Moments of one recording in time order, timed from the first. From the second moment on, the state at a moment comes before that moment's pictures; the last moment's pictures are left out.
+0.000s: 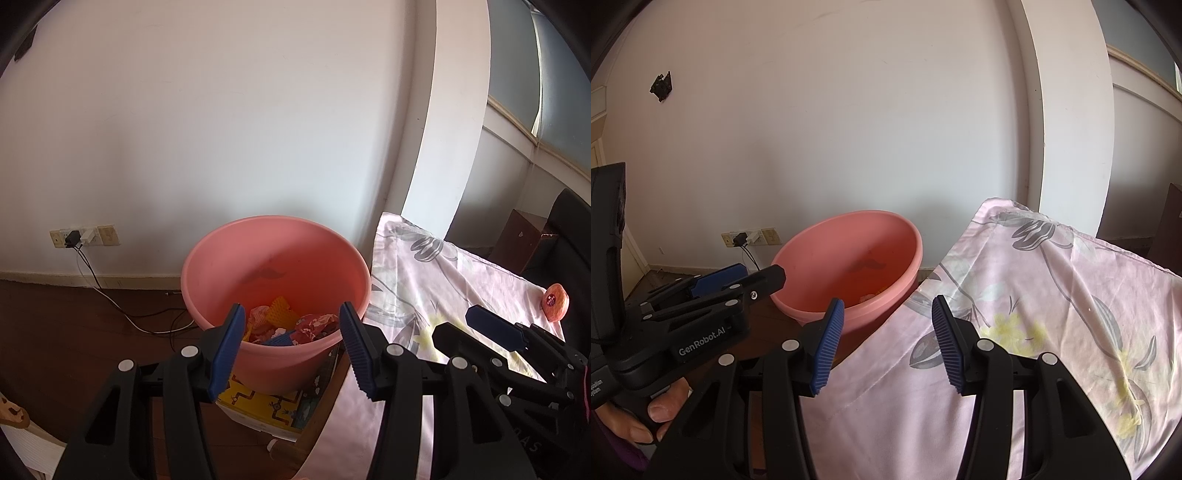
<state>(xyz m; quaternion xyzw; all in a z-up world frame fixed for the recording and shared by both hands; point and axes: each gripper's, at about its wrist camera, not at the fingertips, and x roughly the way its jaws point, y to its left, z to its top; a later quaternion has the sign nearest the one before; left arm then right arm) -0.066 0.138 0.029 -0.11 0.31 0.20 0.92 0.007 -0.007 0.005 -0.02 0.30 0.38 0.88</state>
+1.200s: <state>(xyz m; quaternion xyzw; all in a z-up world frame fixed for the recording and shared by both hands) -0.066 0.135 0.029 -0.11 0.31 0.20 0.92 0.007 -0.007 0.004 -0.01 0.30 0.37 0.88</state>
